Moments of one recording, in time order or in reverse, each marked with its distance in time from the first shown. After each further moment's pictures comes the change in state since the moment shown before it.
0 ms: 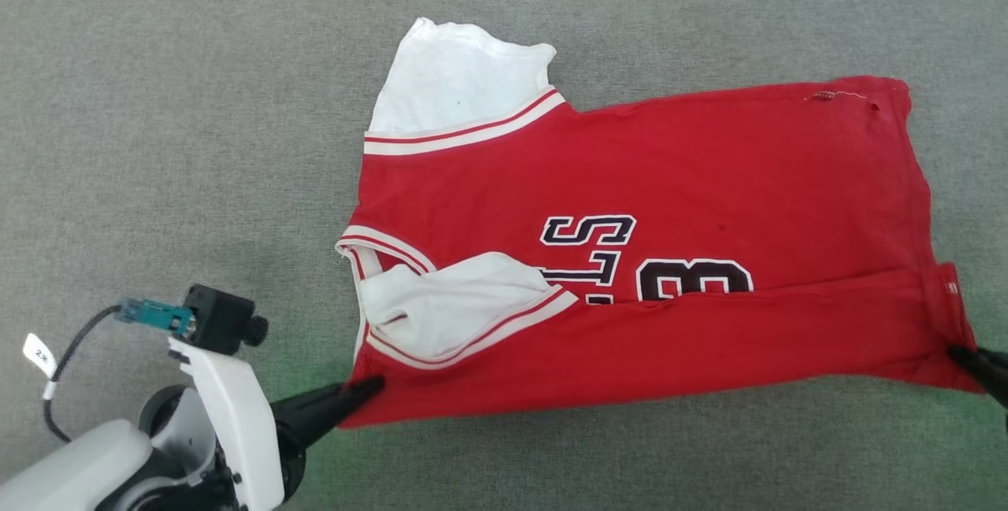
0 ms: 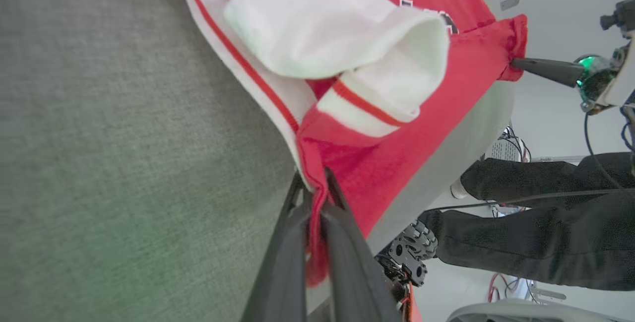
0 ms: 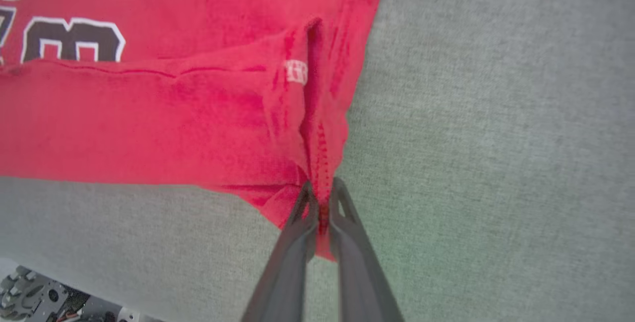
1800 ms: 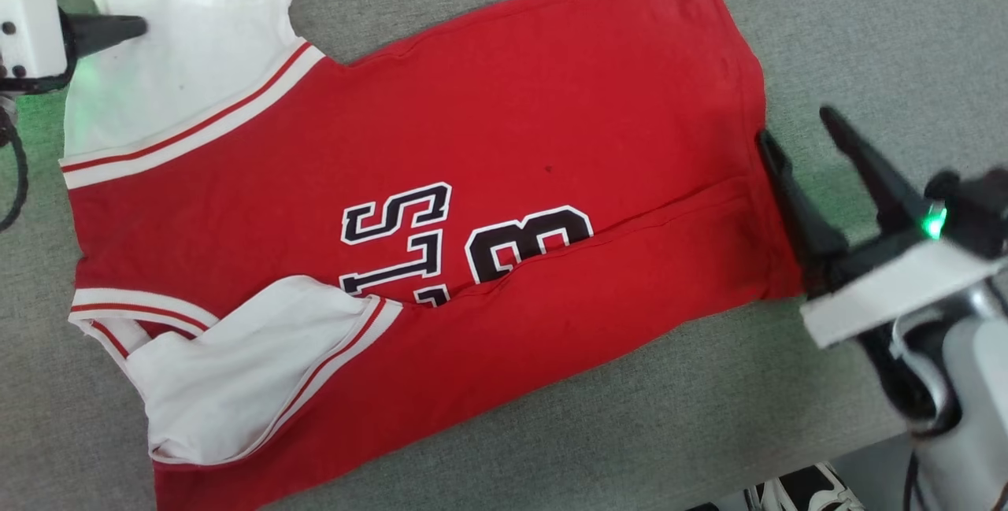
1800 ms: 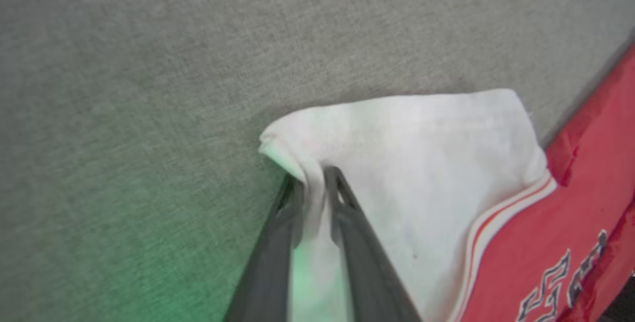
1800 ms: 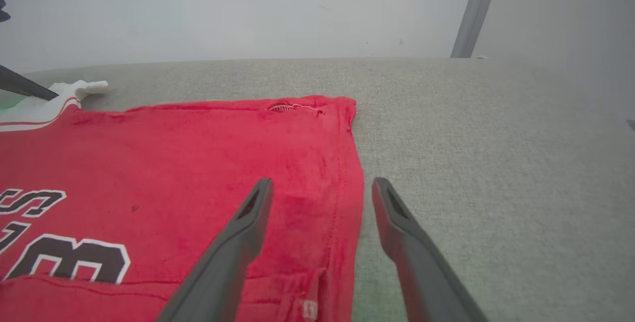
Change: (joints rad) left arm -0.836 -0.140 0.062 0.757 0.125 -0.026 0.617; right arm -0.355 0.260 0.347 0.192 -0.230 0.000 -0.935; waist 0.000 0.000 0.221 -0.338
